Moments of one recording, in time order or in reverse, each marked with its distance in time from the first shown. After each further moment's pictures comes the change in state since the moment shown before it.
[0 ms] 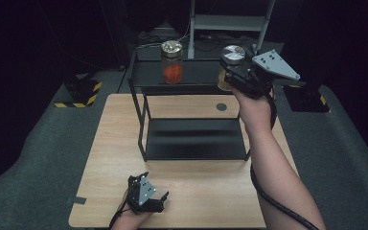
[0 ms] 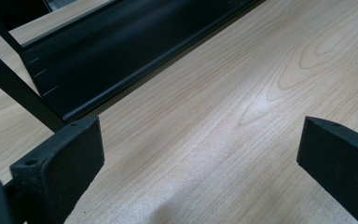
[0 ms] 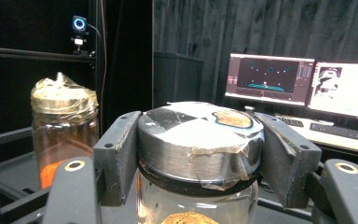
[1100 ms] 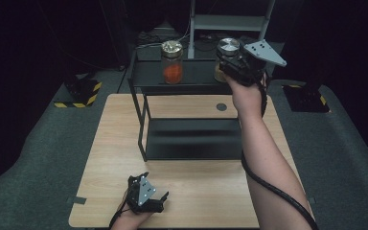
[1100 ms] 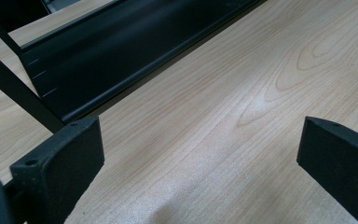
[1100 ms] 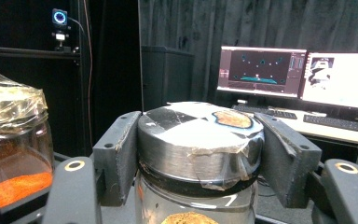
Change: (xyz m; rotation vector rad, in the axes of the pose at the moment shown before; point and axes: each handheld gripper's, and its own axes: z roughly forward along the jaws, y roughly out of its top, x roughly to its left) left arm 0.000 -0.001 -0.001 -0.006 -0.006 -0.003; right arm -0.006 -0.008 0.043 0.024 -0.038 0.020
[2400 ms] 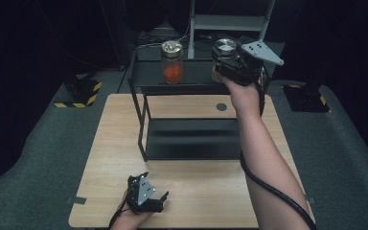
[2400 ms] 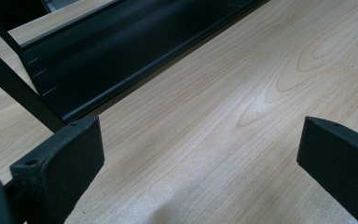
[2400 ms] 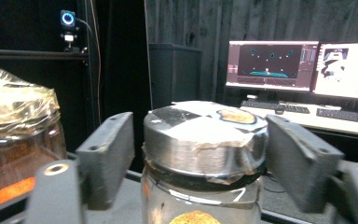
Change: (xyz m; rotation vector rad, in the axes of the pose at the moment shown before) left arm 0.002 0.000 0.000 0.000 -0.003 -0.008; right arm 0.001 0.001 0.004 0.020 0.026 0.023
